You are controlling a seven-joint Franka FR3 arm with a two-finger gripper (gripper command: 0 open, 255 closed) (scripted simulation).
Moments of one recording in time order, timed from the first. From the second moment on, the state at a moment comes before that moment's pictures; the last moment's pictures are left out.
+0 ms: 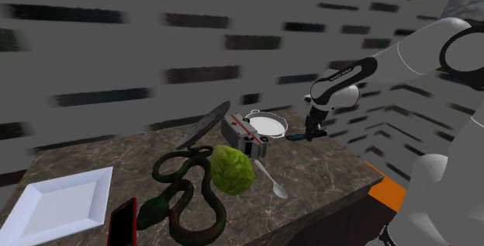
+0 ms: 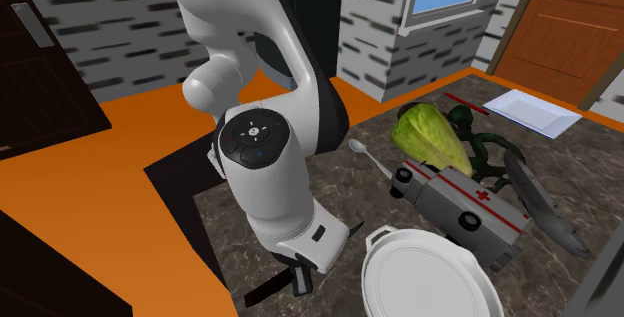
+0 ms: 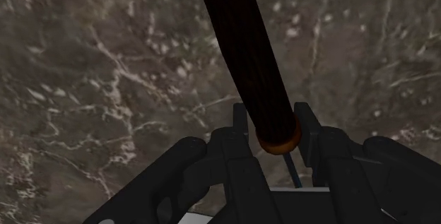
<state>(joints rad) 0.38 -0.02 -0.81 -2.41 0.16 2.40 -1.45</state>
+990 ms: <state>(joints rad) 0.35 -0.19 -0.78 -2.34 -0.01 2.22 -1.31</state>
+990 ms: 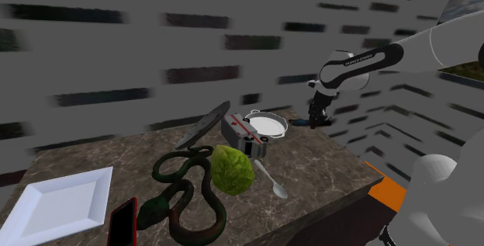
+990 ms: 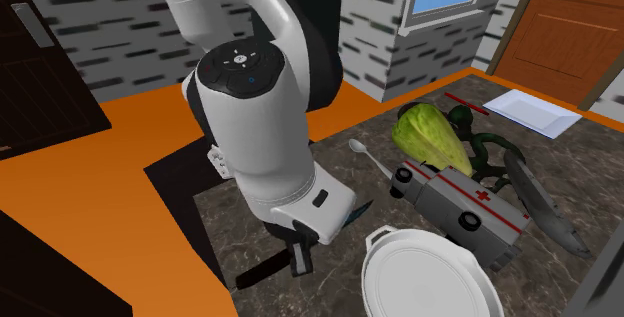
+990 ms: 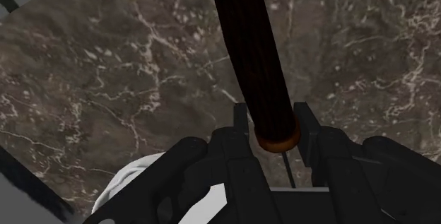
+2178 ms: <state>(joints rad) 0.37 -0.37 -0.57 -2.40 -0.10 2.12 -1.02</state>
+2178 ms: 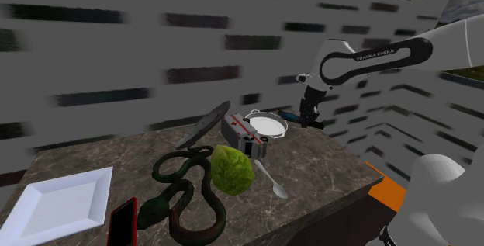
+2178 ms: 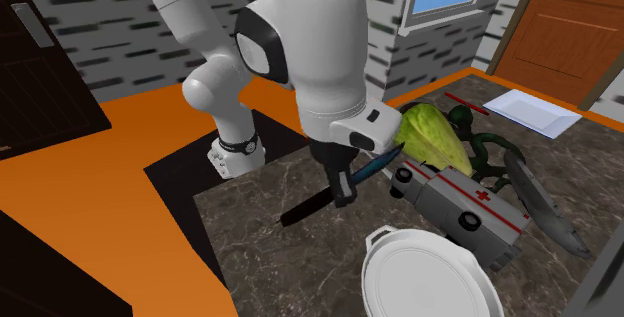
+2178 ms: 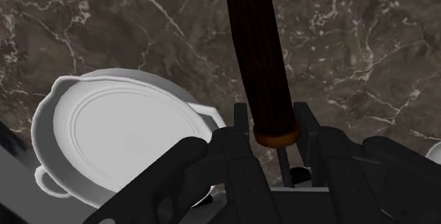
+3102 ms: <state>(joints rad) 0.50 -0.39 -0.30 -2.45 -0.03 2.17 -0.67</state>
